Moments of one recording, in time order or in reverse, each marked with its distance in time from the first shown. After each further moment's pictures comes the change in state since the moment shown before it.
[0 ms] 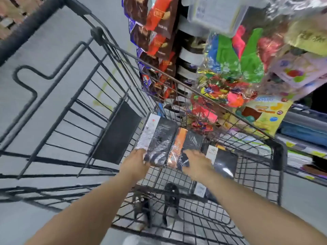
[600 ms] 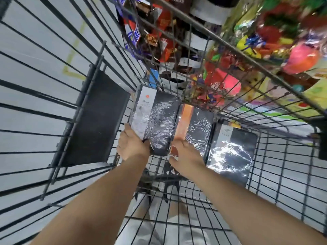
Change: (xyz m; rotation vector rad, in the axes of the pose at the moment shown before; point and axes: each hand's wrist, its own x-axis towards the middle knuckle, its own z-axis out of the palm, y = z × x) left_hand 0.112 -0.019 0.068 -0.111 0.164 -0.329; right_hand 0.081 -0.021 0.084 0.156 -0.010 0.083
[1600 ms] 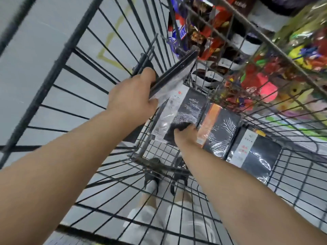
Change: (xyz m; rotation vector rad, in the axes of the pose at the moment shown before) left_hand -0.027 0.009 -0.189 0.244 0.214 0.545; right_hand 0.058 -0.080 0.022 0.563 0.162 0.466
